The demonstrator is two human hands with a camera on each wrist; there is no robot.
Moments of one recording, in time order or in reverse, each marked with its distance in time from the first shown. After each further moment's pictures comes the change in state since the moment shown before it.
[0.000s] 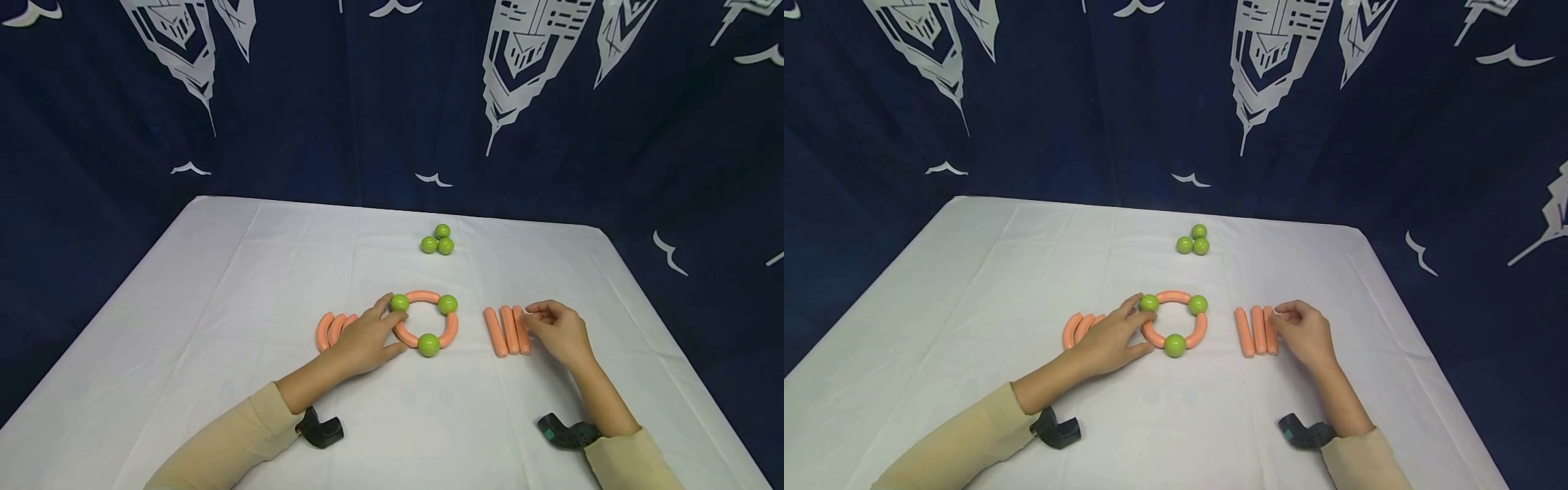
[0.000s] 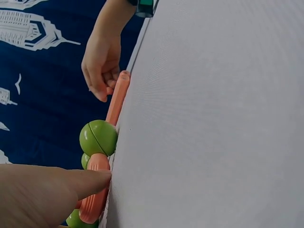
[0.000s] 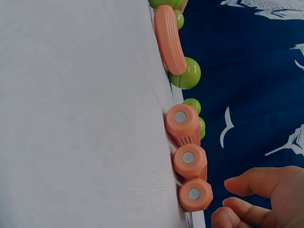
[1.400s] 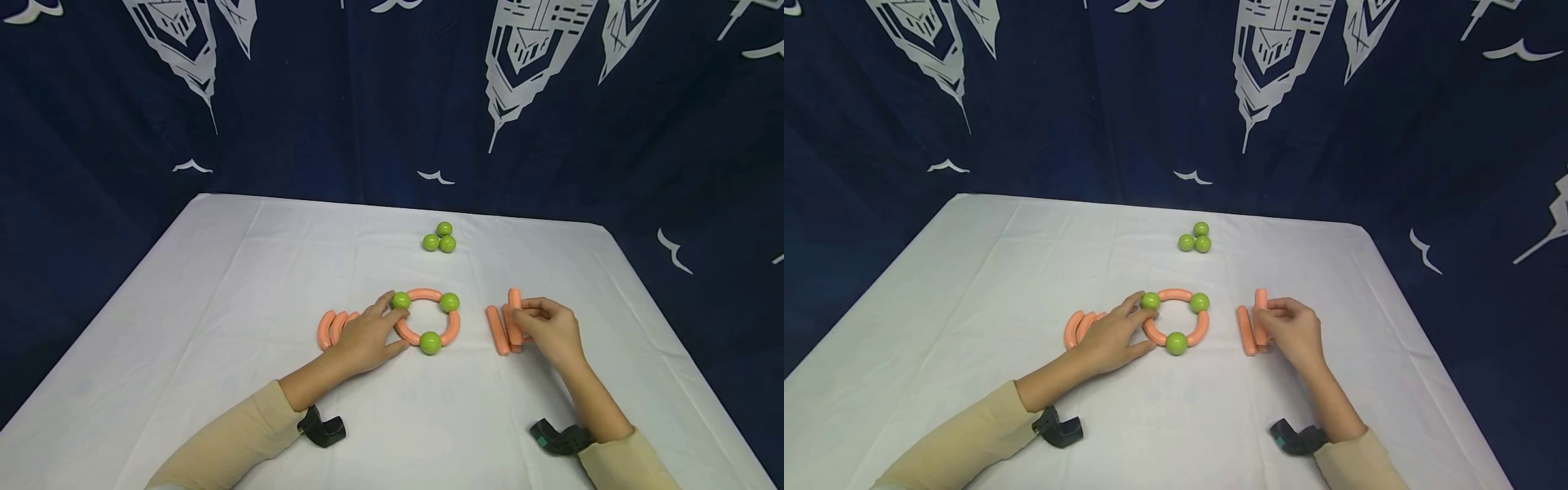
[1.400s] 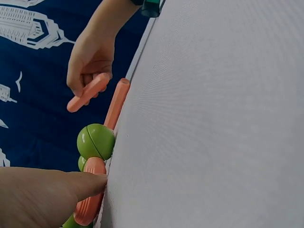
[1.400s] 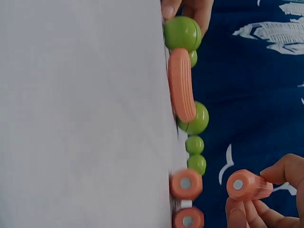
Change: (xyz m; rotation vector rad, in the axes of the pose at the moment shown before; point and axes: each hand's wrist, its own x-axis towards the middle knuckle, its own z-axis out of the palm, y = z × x) left_hand 0.002 -0.004 0.008 0.040 0.063 0.008; right_hand -0.010 -0.026 0.008 0.268 -0.019 0.058
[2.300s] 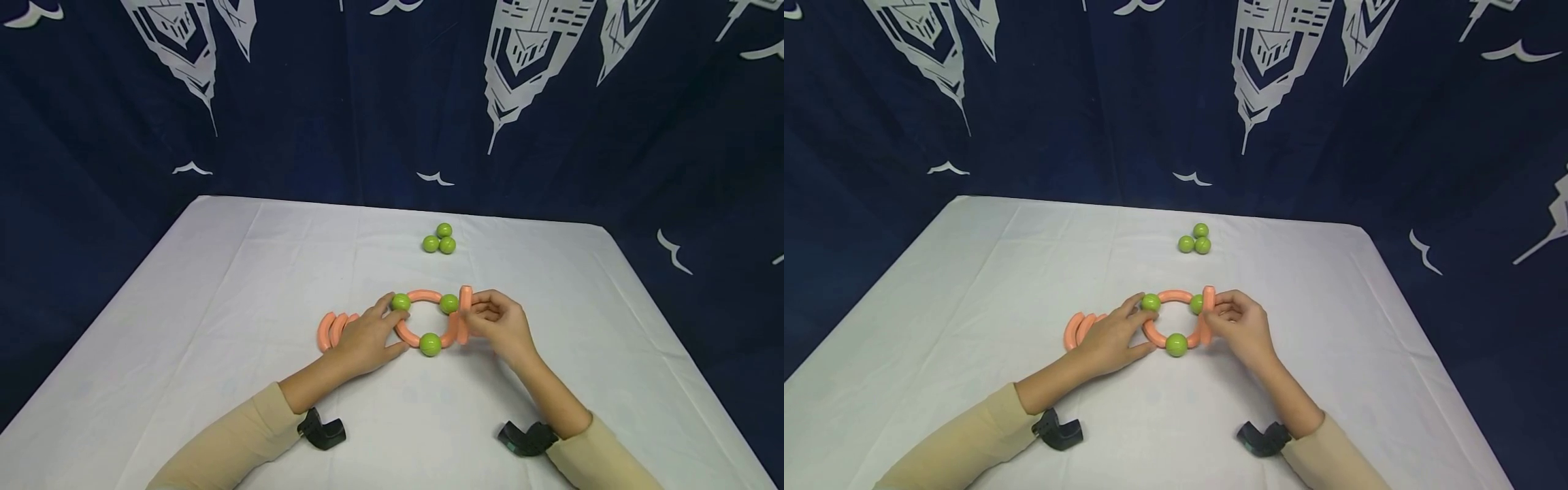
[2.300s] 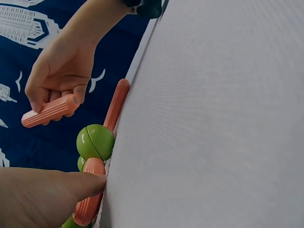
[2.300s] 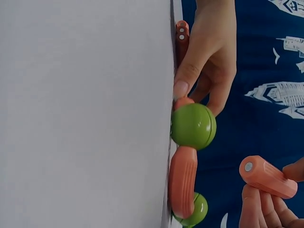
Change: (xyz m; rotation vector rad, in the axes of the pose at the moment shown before) left_hand 0.000 0.001 -0.001 0.011 0.004 0.002; right_hand -0.010 -0.044 0.055 0.207 -0.110 -0.164
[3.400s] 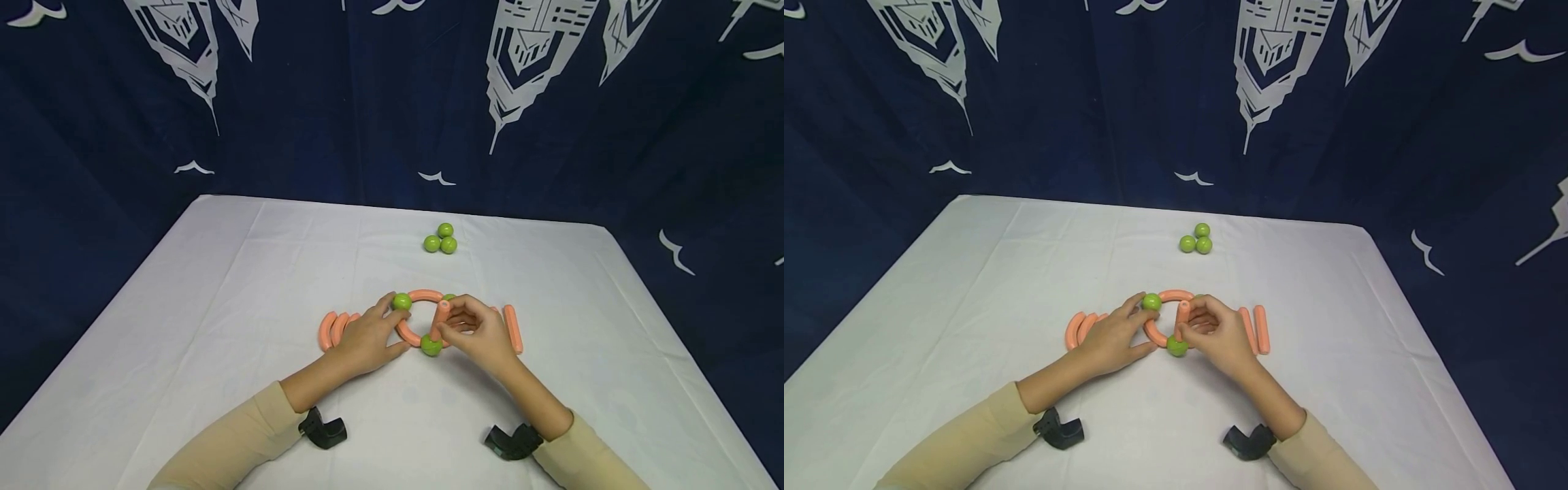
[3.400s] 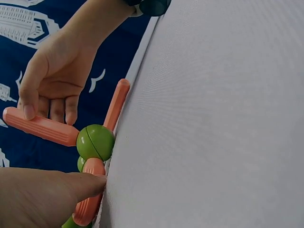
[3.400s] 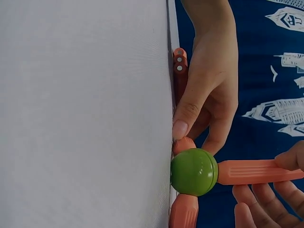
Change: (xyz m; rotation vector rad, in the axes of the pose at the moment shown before) left_hand 0.000 -0.001 0.001 -0.006 -0.002 -0.001; right_hand -0.003 0.006 0.025 0.010 -0.154 -0.322
